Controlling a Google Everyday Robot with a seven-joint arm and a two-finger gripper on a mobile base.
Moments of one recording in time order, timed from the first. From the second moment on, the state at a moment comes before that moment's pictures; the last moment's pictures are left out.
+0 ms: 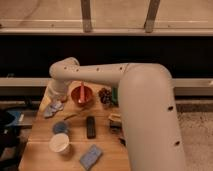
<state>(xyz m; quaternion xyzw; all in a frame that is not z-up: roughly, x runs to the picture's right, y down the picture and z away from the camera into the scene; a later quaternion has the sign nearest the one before) -0.274 0.072 0.776 -0.41 -0.07 0.41 0.81</state>
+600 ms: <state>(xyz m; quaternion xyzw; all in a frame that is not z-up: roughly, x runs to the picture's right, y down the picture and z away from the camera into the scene) -0.290 0.080 0.788 -0.42 -0.09 0.39 0.81</state>
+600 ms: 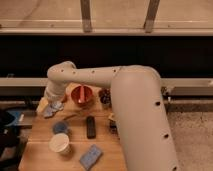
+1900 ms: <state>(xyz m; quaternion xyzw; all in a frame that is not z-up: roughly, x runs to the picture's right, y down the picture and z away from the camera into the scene) -0.303 0.090 0.859 -0.41 -0.12 0.42 0.80</state>
